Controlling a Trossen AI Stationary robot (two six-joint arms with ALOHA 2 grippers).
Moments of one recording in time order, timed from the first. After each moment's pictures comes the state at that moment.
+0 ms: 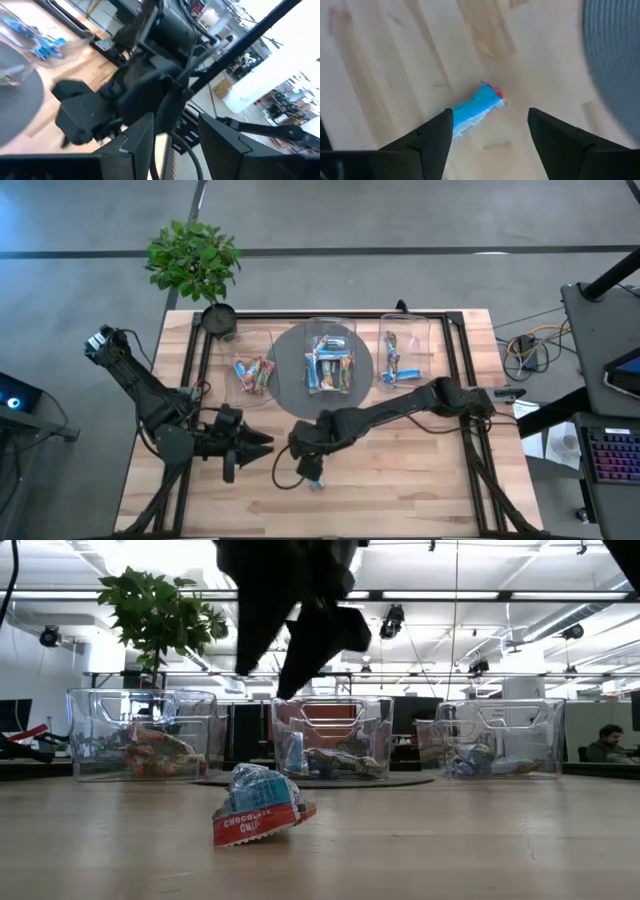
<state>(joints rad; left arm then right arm) -0.79 1.08 0.93 -0.06 -0.79 -0.92 0.29 2.26 2.05 -0.99 0.06 0.70</state>
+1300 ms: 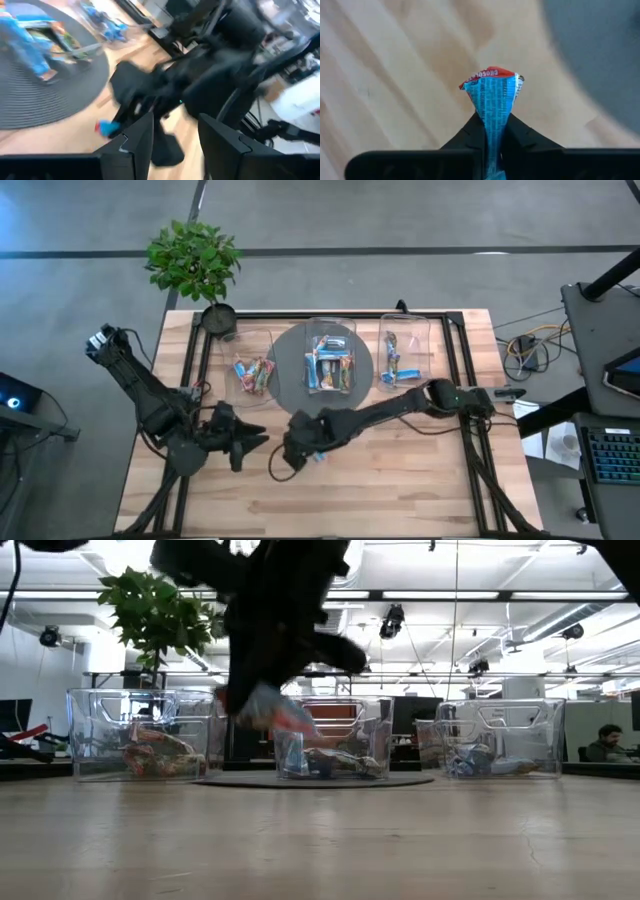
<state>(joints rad) -0.81 1.08 0.93 -0.43 -0.89 -1.23 0.27 2.32 2.03 -0.87 0.22 0.96</state>
